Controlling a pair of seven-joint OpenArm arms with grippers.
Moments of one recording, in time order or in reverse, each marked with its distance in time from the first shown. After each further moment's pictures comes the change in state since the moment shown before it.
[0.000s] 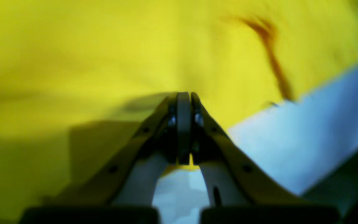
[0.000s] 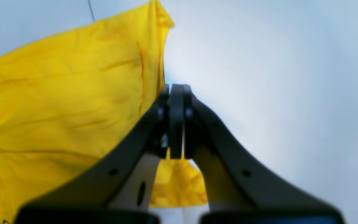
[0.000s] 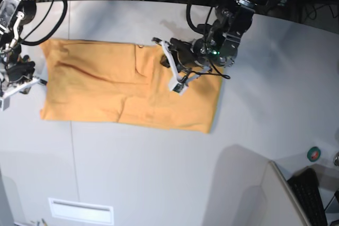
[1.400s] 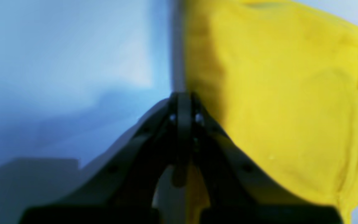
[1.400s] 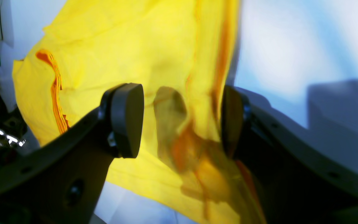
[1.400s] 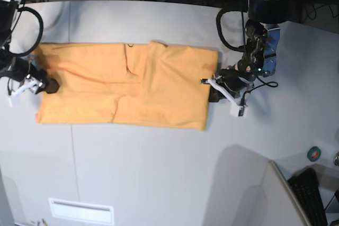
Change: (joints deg) left arm -7.7 -2.2 -23.1 -20.6 -1.0 -7.7 -22.3; right arm 12.5 20.6 -16.5 -49.3 40.2 15.7 -2.3
